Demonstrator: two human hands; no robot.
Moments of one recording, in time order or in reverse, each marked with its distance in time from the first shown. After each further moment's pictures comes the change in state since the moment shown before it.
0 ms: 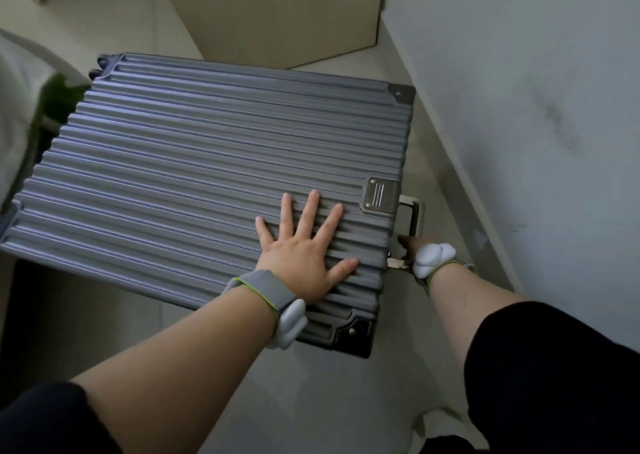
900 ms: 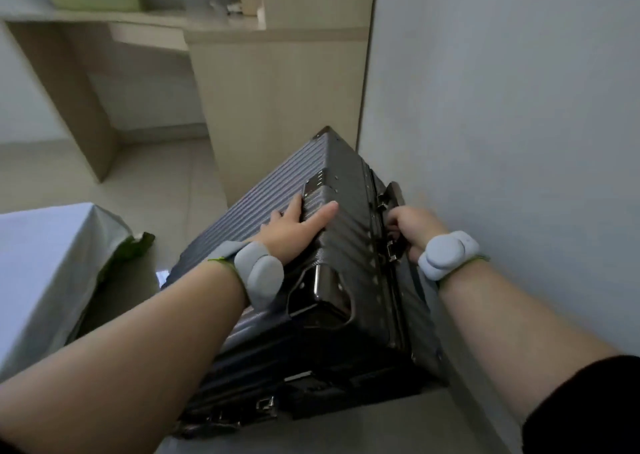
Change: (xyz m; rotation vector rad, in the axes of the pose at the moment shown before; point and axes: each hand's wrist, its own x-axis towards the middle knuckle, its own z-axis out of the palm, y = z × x) left_hand -0.111 -0.061 -0.274 -0.783 0.203 0.036; right_hand -0.305 -0.193 -0.143 0.507 0.344 -0.507
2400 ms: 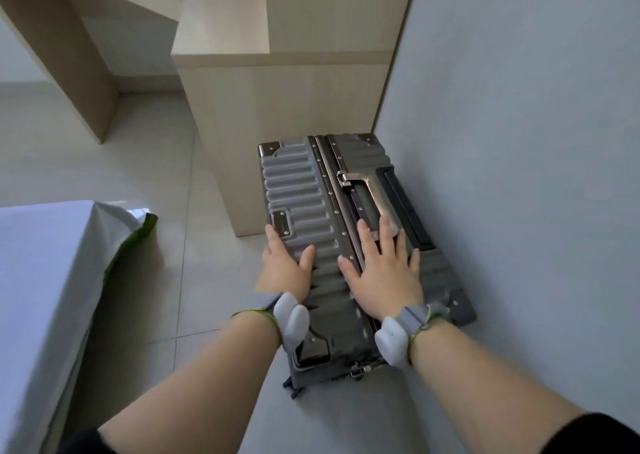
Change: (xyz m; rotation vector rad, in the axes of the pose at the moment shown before) left_hand 0.089 0.111 -0.055 -0.254 0.283 -0.343; right_hand 0.025 -0.152 -0.021 -1.036 -0.064 -0.295
